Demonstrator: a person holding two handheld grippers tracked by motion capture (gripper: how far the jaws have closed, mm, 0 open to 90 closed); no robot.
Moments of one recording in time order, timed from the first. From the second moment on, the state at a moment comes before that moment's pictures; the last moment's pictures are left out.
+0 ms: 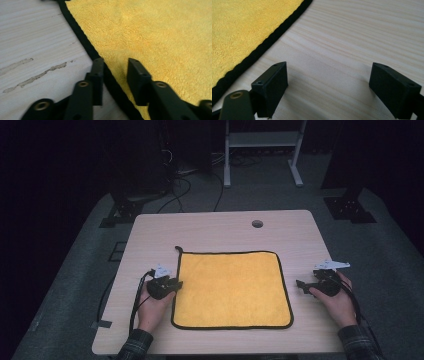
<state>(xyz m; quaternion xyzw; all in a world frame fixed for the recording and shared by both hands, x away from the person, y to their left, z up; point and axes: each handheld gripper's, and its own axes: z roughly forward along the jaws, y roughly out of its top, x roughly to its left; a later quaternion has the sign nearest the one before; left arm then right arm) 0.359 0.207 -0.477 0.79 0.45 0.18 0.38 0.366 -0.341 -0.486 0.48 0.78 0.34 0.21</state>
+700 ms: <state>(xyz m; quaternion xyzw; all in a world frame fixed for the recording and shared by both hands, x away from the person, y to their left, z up) 0.365 0.216 -0.472 0.76 0.46 0.11 0.45 0.366 -0.340 -0.486 0.48 0.78 0.34 0.21</state>
